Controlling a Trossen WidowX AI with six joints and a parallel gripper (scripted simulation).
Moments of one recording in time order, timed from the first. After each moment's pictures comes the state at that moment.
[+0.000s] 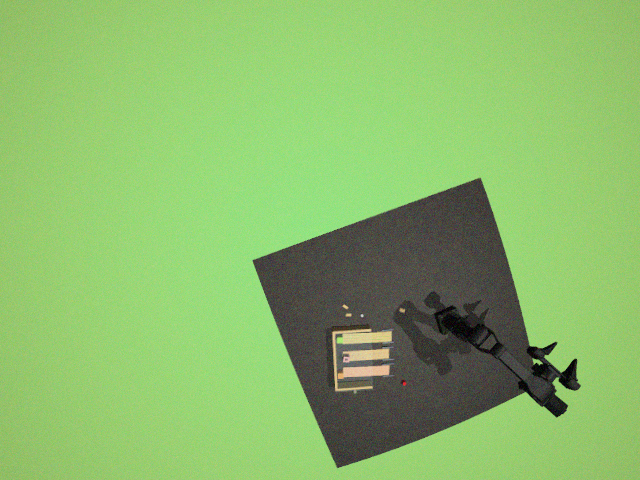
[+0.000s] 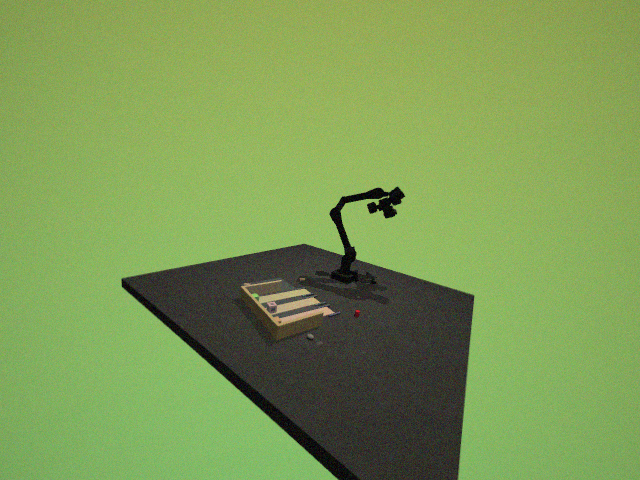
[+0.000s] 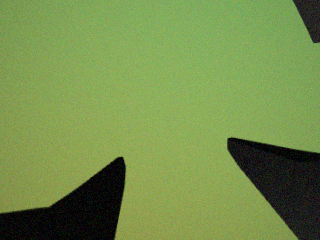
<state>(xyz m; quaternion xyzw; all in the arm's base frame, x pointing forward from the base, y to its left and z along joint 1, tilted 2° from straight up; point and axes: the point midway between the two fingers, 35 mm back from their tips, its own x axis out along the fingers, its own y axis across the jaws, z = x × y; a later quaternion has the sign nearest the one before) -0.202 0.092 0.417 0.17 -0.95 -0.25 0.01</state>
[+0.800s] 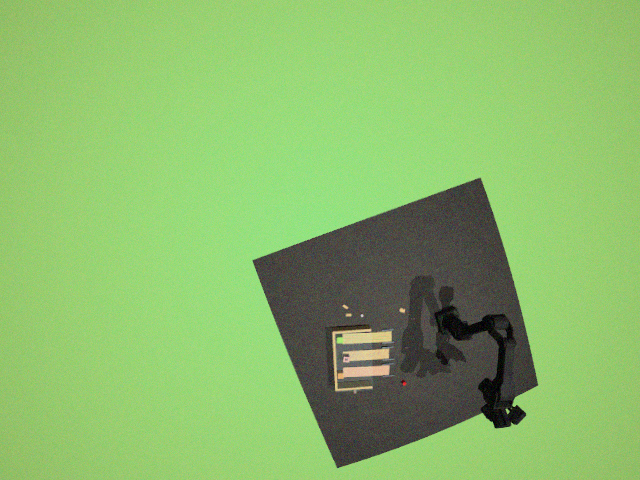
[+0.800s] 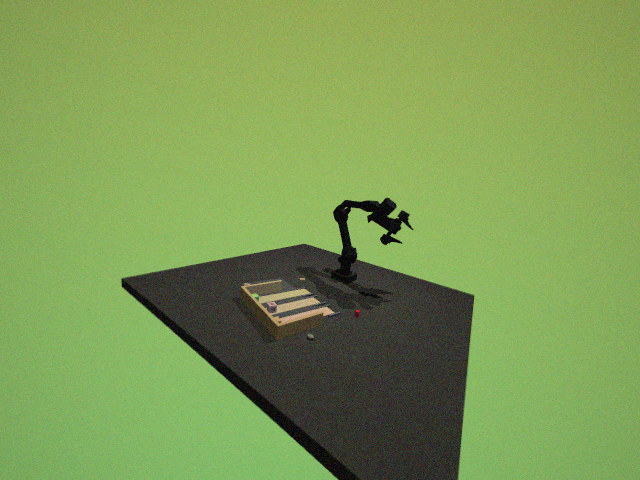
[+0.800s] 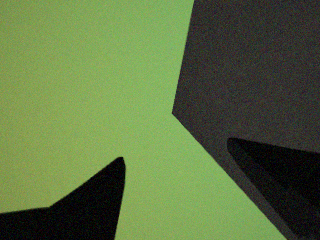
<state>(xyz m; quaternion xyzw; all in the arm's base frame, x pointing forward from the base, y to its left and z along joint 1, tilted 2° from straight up) 0.003 0.272 0.304 -0.22 -0.69 -0.51 -0.46</state>
